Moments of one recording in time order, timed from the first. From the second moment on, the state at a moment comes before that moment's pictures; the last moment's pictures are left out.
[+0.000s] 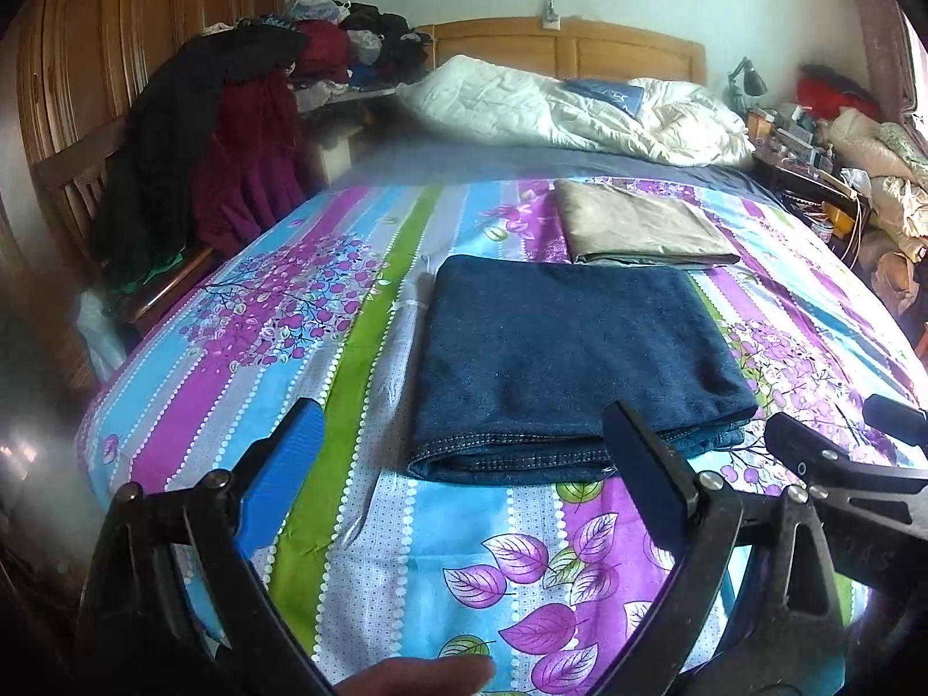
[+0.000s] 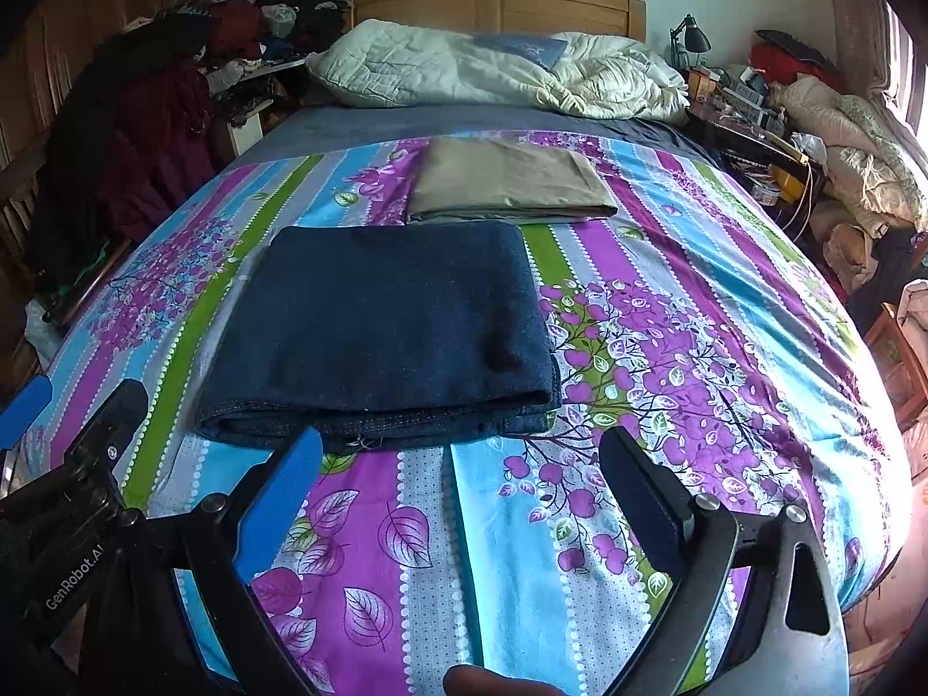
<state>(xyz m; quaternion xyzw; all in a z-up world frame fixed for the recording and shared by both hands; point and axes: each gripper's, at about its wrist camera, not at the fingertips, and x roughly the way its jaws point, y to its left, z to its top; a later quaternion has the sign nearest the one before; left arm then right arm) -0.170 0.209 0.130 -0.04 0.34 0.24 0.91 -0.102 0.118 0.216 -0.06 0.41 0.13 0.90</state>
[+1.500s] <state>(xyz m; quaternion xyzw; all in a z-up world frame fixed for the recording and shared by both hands) -0.168 0.197 0.147 -0.04 0.35 0.23 0.91 -0.094 0.121 0.256 -0.09 0.40 0.12 0.91</state>
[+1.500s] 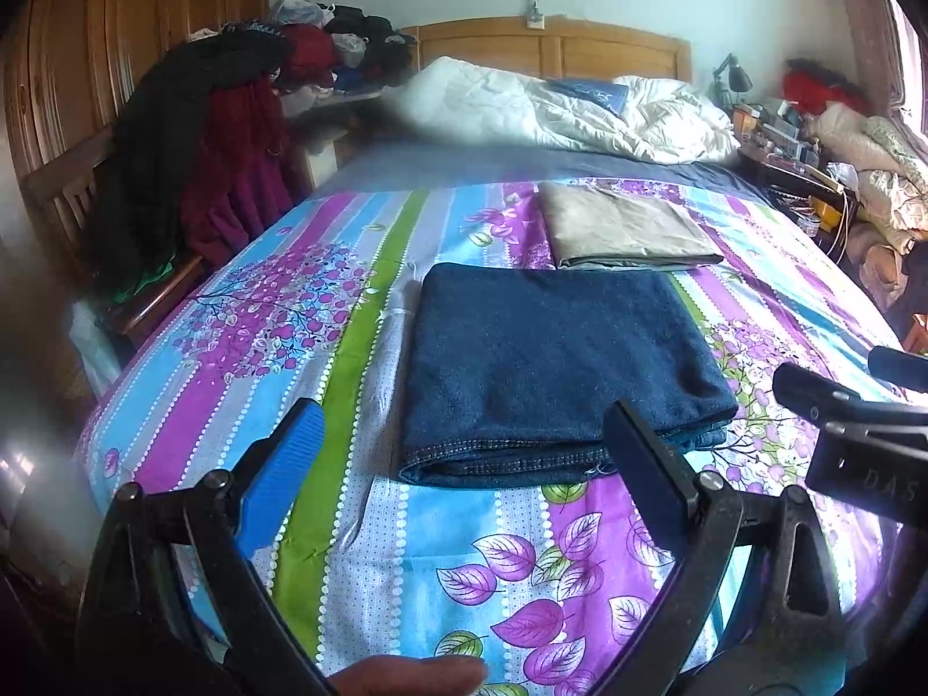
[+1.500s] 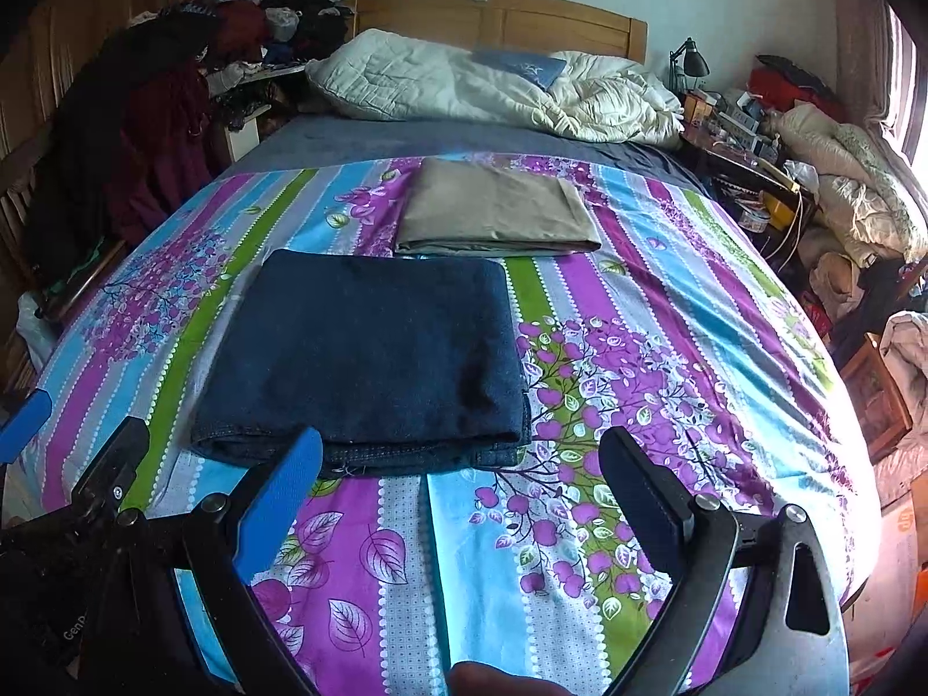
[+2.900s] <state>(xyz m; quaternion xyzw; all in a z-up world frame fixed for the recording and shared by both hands) -0.178 0.215 0.157 -0.07 0.41 0.24 0.88 -0.125 0.136 0.263 -0.11 0.45 0.12 0.88</state>
